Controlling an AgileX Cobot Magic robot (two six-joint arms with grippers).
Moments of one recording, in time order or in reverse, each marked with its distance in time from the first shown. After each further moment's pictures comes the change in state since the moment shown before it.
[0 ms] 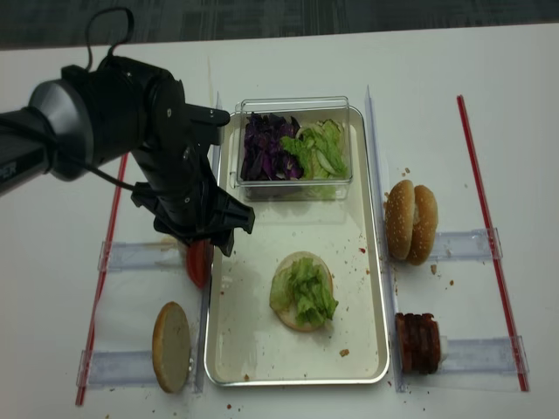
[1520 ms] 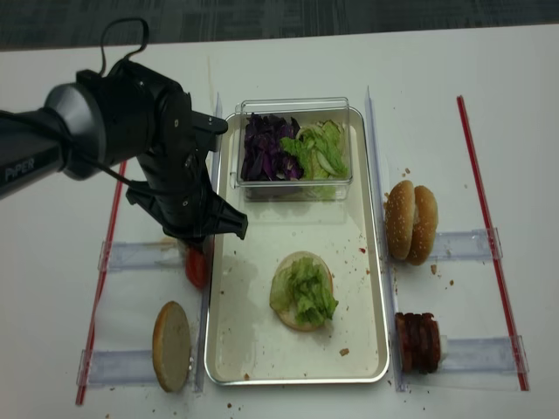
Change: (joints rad) left arm 0.000 0.044 -0.004 0.103 0.000 -0.048; right arm 0.000 0.000 0.000 0.000 0.000 -0.001
